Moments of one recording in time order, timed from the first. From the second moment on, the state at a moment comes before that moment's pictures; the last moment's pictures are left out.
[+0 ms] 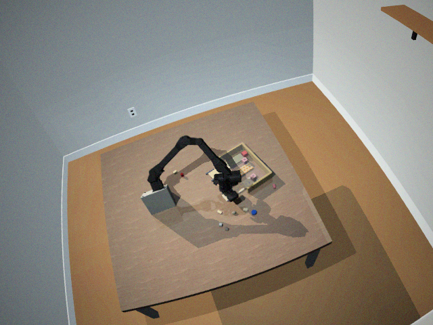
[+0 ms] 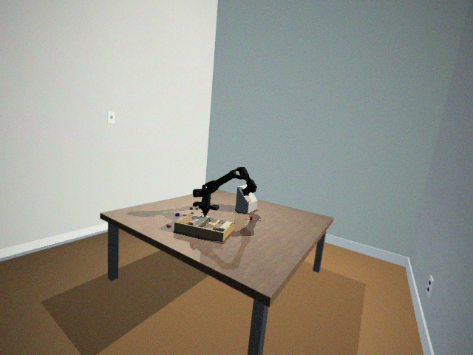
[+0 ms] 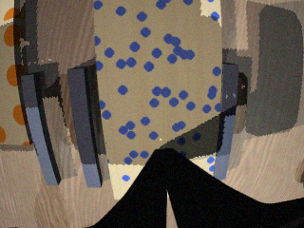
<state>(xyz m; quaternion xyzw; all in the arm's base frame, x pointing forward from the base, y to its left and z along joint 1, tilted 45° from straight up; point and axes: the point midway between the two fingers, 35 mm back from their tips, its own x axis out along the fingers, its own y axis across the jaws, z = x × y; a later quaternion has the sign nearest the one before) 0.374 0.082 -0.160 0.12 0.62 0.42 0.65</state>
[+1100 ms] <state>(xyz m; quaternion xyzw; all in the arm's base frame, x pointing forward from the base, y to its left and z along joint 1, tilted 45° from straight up) 0.329 0.062 -0.171 0.12 0.62 0.42 0.66</state>
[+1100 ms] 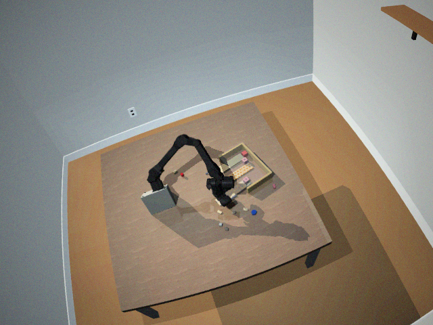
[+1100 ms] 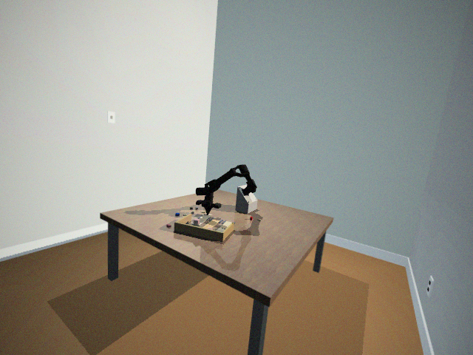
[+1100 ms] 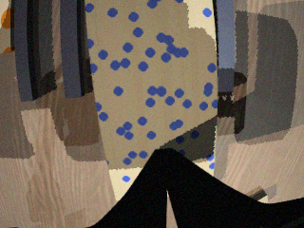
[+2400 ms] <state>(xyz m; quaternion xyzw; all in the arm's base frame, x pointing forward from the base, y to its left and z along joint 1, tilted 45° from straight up) 0.274 0.038 -0.184 0.12 0.62 0.41 0.66</state>
